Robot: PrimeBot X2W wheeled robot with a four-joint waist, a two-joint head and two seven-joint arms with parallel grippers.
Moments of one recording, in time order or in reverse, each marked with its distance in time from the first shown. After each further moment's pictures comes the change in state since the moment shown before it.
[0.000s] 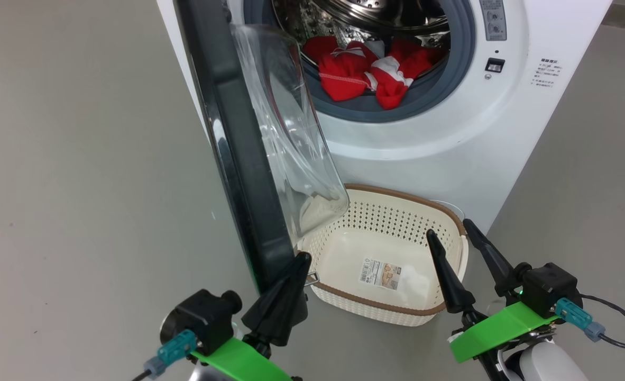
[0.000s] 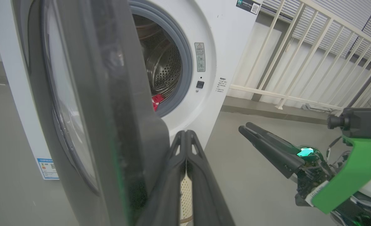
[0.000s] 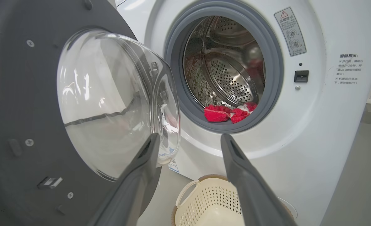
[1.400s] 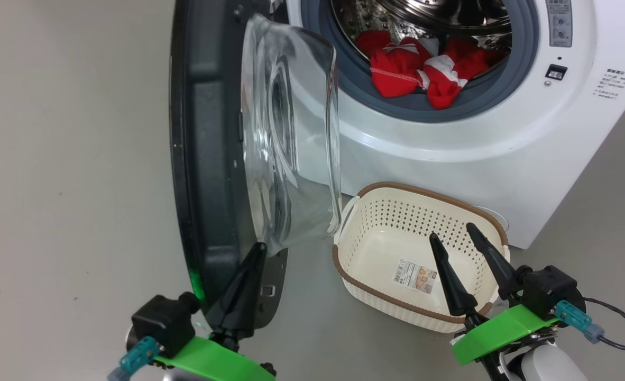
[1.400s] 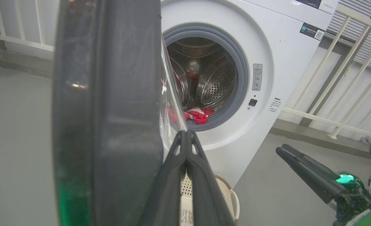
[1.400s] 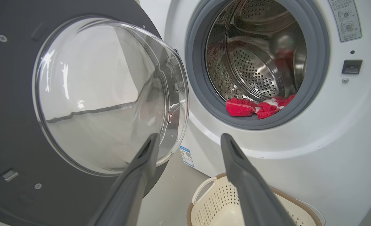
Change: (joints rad) left arm 0.024 0.011 0.071 0.017 -0.017 0.087 -0.084; right arm 0.005 0.000 -0.013 0.016 -0.020 0.000 0.000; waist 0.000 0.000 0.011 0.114
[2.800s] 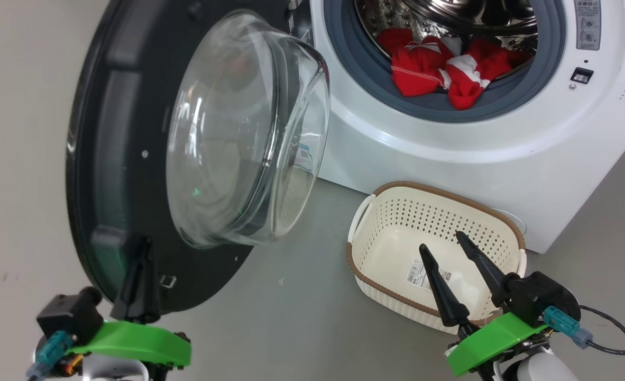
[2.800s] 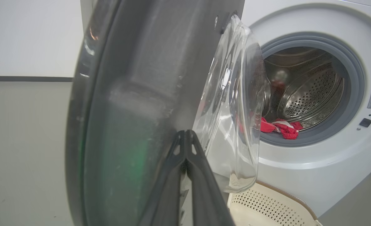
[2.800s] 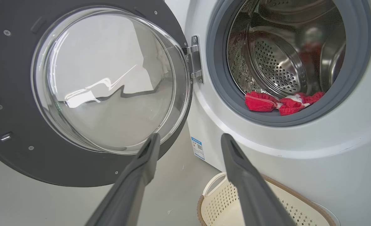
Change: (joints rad) left arm -0.016 0.077 0.193 0.150 -0.044 0.104 -0.086; right arm 0.031 0.000 0.020 -0.045 -0.045 0.000 0.046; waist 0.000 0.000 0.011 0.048
